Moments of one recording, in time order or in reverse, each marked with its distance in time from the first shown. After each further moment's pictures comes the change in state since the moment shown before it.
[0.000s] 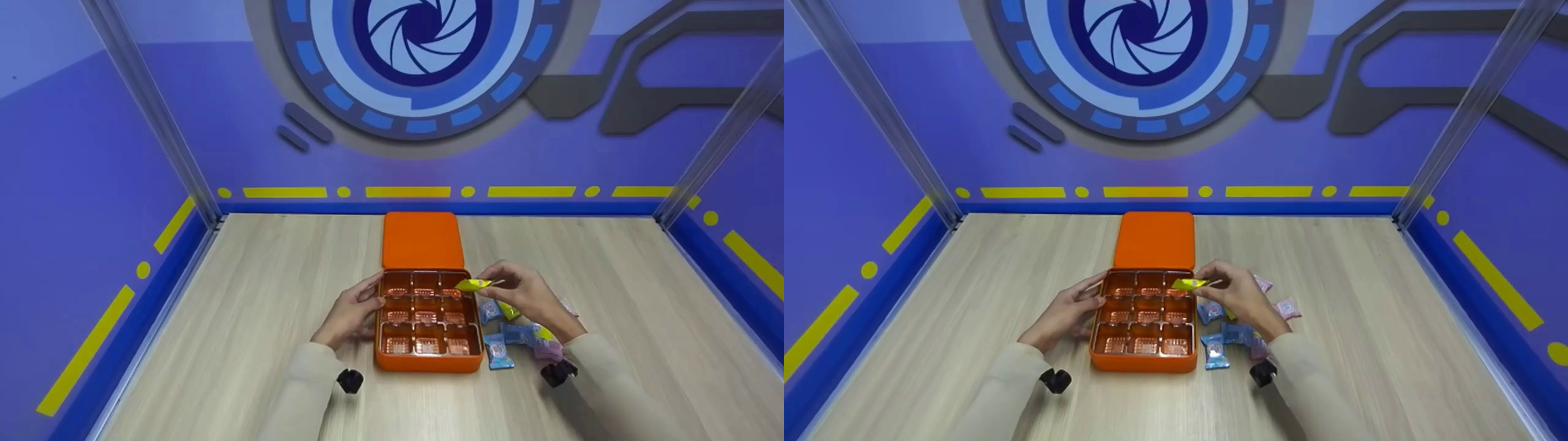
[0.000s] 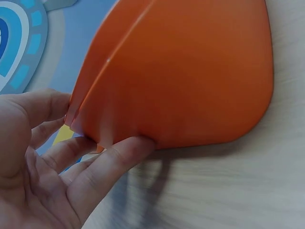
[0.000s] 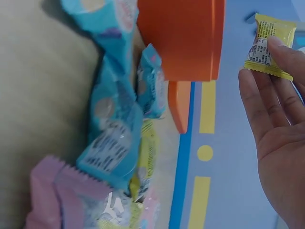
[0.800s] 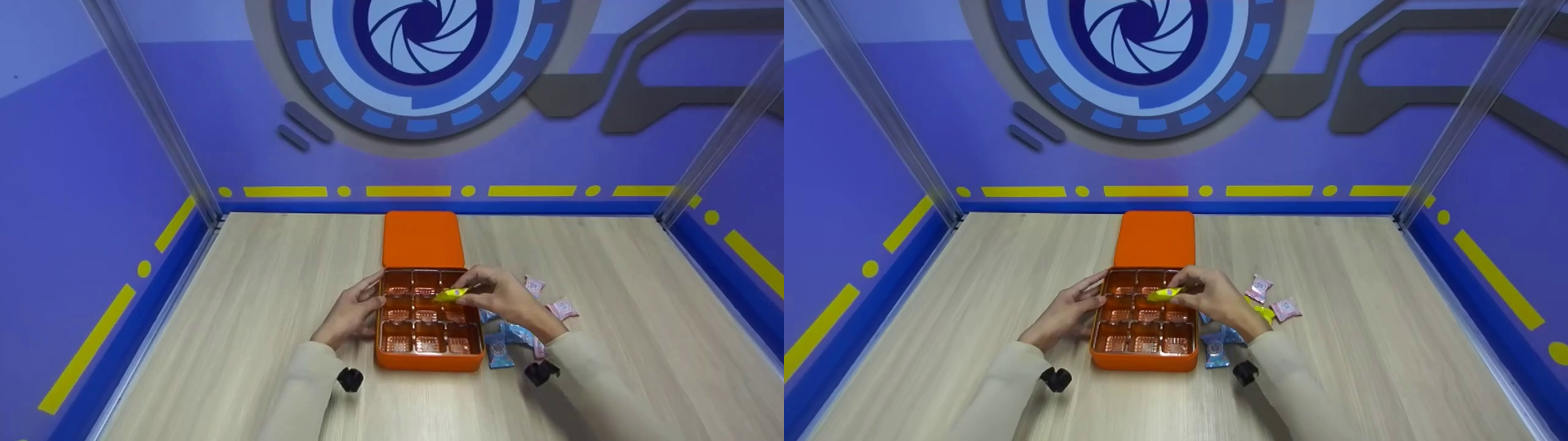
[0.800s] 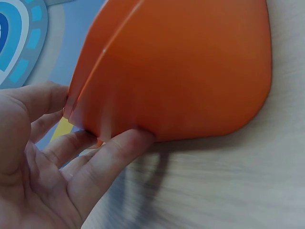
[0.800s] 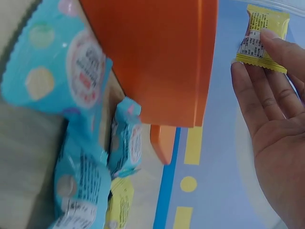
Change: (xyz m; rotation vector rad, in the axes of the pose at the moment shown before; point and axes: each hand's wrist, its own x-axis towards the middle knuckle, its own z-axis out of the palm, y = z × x) left_hand 0.001 -0.003 -0.001 -0.017 -0.027 0.003; right_hand 0.011 -0.021 0.028 0.010 -0.141 -0.026
